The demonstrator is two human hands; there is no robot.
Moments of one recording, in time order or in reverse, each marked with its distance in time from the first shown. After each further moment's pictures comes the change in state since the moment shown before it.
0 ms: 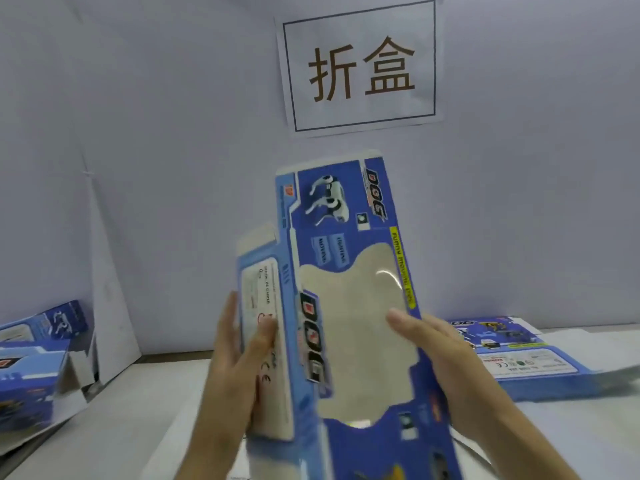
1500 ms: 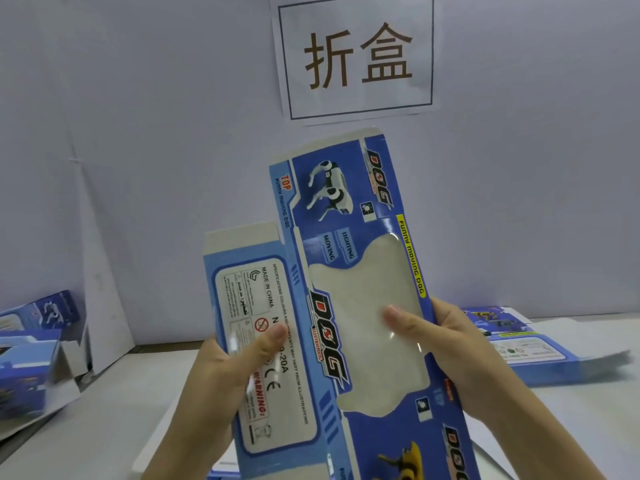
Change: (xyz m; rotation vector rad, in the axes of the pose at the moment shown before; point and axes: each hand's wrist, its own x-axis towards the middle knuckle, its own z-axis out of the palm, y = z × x) left_hand -0.013 0.004 -0.011 0.007 0.001 -0.072; right_hand 0.000 0.000 -0.019 -0.011 0.010 0.070
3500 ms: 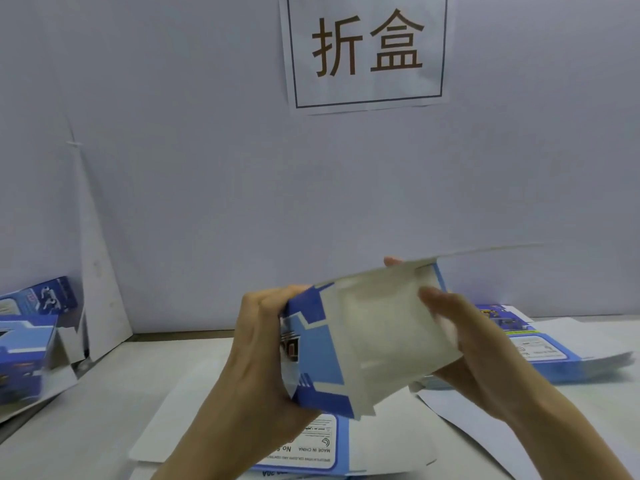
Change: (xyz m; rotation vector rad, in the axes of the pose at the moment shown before) left_hand -0.004 -0.005 0.016 0.791 -0.190 0.856; right_hand 0.009 -0.010 0.005 -0.142 0.101 0.126
